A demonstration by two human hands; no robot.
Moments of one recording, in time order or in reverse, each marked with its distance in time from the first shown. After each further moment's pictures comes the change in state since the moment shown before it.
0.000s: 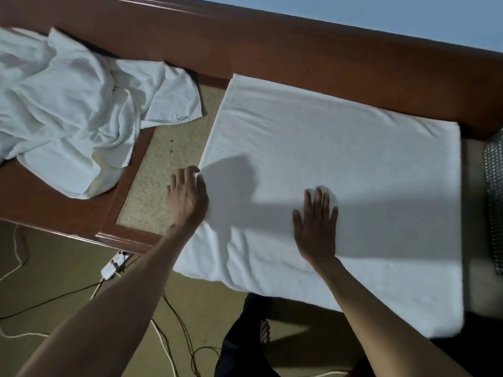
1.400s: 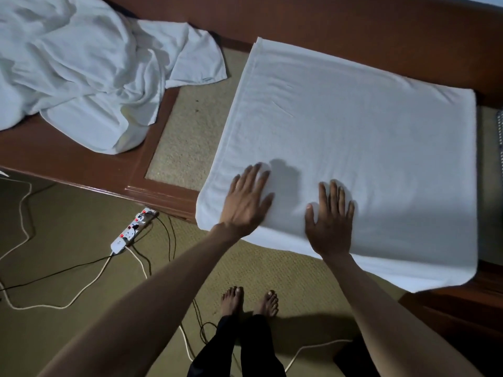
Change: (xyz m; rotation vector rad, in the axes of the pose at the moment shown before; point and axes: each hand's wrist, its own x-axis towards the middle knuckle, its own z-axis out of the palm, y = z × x) left_hand -0.122 0.000 -0.004 -0.013 -0.410 0.411; right_hand -0.106 -0.030 0.013 -0.088 0.193 0.015
